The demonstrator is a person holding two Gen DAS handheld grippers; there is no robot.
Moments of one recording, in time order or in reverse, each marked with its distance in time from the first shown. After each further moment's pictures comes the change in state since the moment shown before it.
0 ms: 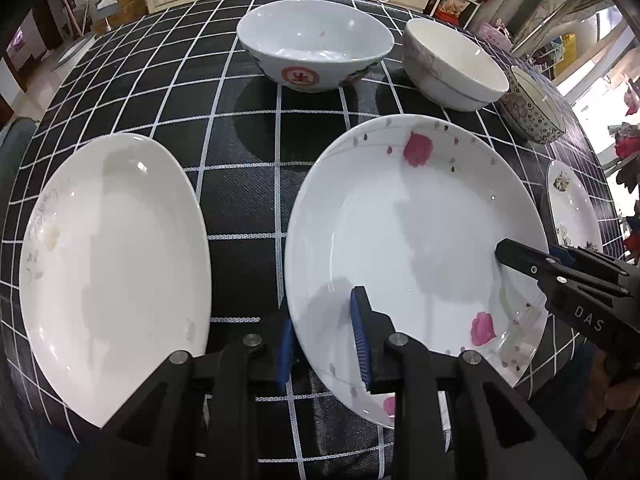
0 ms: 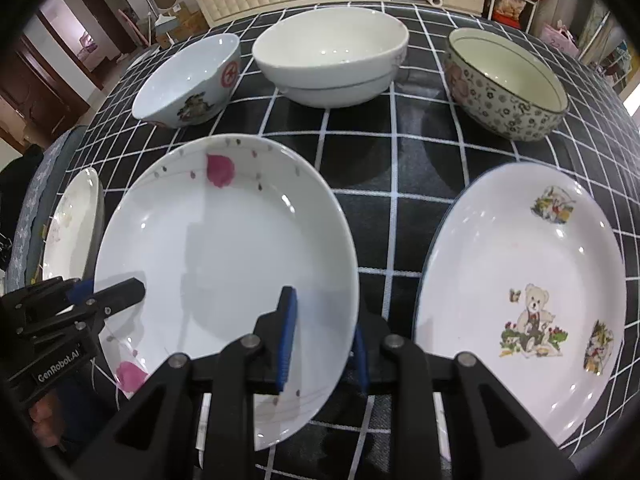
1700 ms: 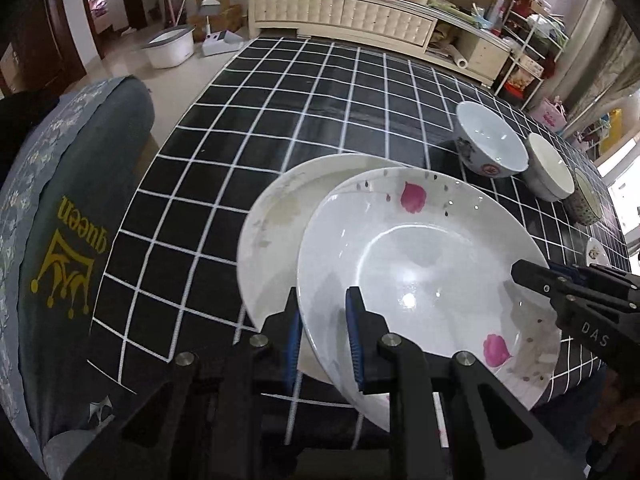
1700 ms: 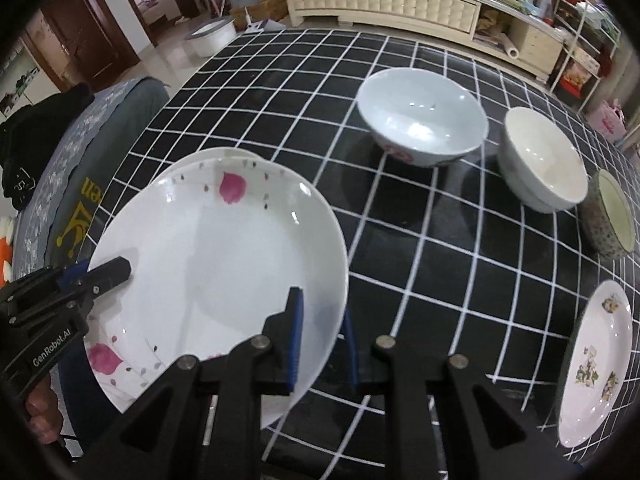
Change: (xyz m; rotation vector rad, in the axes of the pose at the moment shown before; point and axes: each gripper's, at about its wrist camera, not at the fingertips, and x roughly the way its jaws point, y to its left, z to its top) left arm -0.097 0.158 -0.048 -0.219 -0.169 0.124; right arm -0.003 0.184 0.026 -0.228 -0.013 0.036
